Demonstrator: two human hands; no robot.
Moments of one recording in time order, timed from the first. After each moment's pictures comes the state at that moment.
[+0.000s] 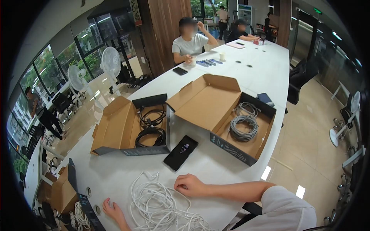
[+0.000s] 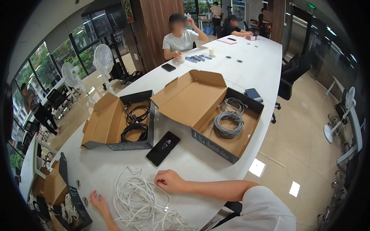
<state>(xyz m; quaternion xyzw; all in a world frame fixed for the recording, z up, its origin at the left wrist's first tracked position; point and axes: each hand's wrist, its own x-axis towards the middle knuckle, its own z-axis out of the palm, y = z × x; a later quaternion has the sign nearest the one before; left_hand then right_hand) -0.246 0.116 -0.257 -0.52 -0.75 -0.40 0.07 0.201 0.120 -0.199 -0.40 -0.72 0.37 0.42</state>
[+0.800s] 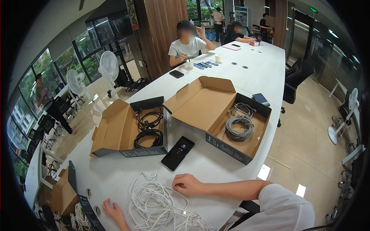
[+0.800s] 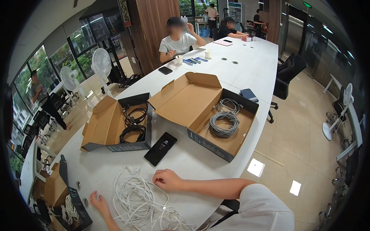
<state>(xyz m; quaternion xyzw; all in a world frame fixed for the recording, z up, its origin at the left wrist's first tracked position) -0.239 0.116 -0.253 -0.53 -0.76 -0.37 0.09 0.202 0.119 -0.202 -0.40 -0.73 0.36 0.42</state>
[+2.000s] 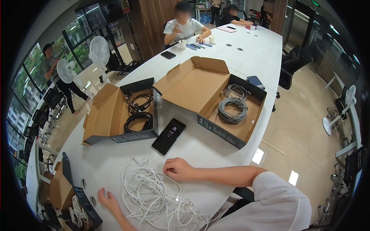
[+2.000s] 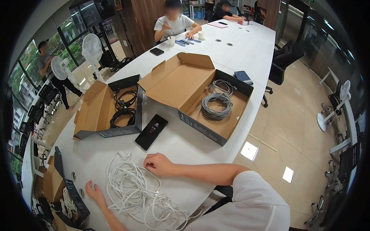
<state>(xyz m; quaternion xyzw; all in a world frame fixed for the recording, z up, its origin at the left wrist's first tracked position) -0.235 0.110 -0.244 -0.54 -0.77 -0.35 0.07 0.202 0.121 -0.201 -0.40 -0.73 0.36 0.43</state>
